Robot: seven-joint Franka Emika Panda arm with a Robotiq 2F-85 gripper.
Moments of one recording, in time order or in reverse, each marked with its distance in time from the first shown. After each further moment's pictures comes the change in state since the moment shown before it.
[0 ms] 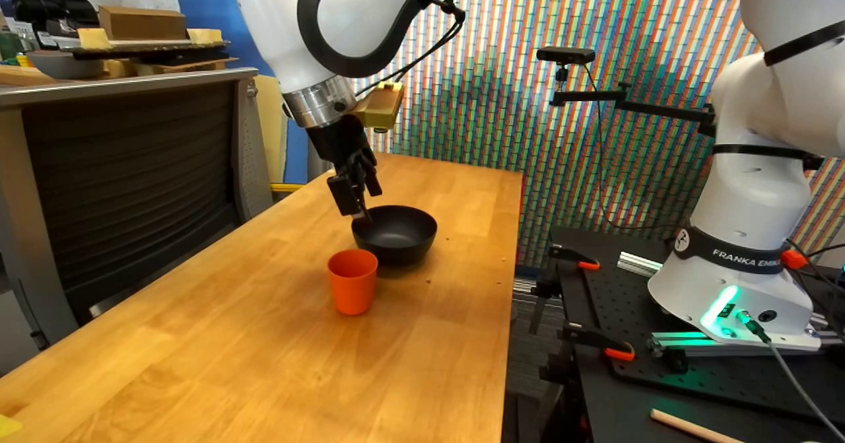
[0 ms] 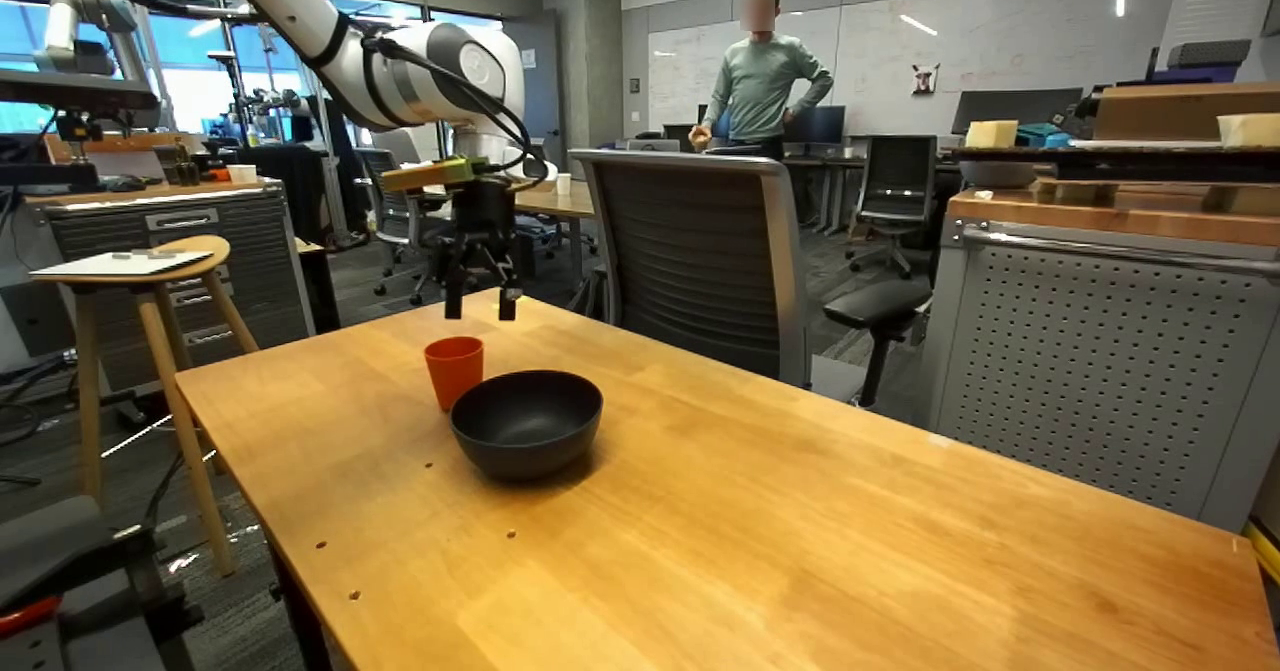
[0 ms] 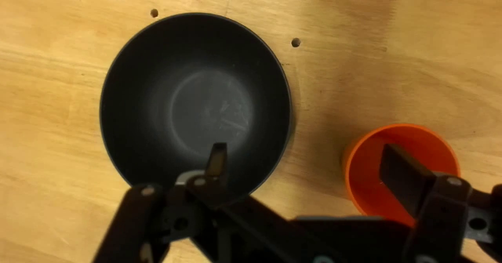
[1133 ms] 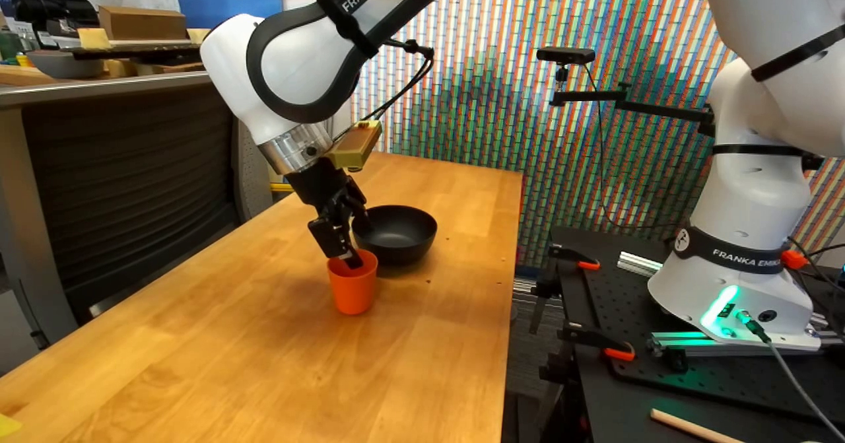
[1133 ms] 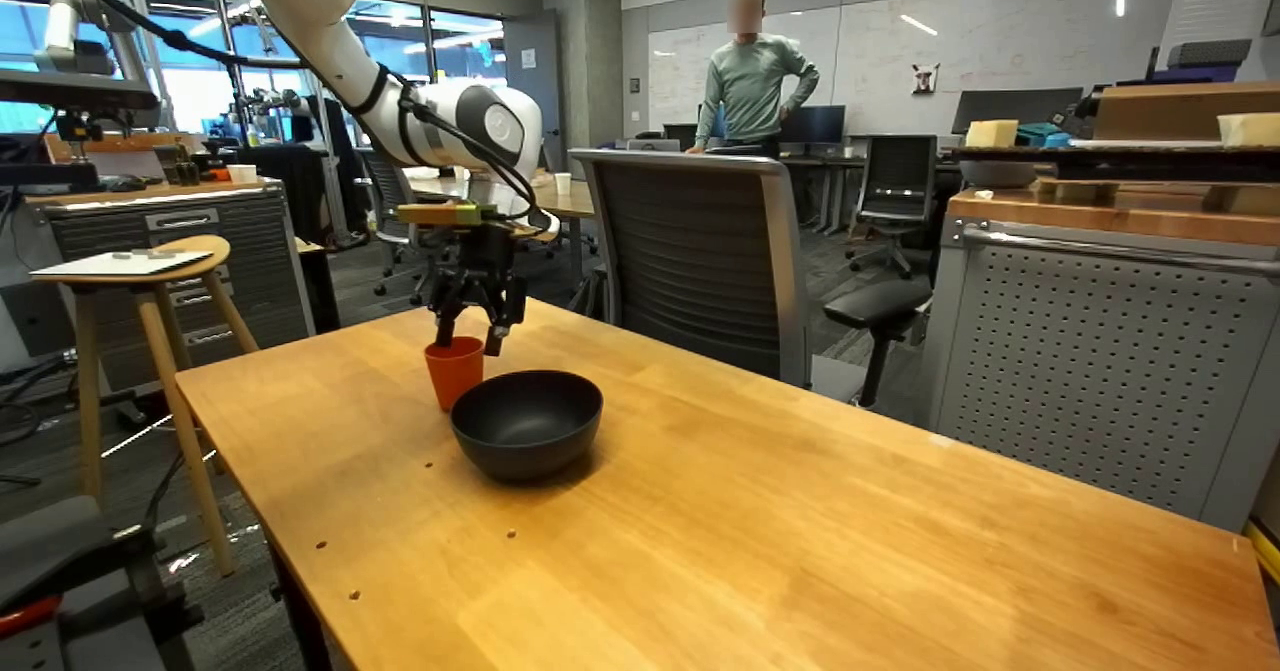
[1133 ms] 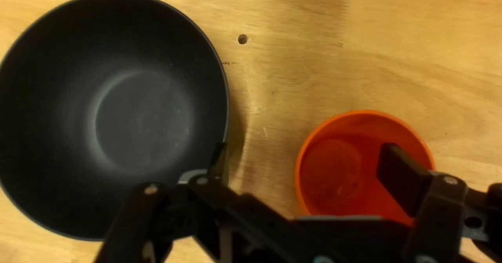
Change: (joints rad) arm 0.033 0.210 0.000 0.201 0.088 -0.116 -0.005
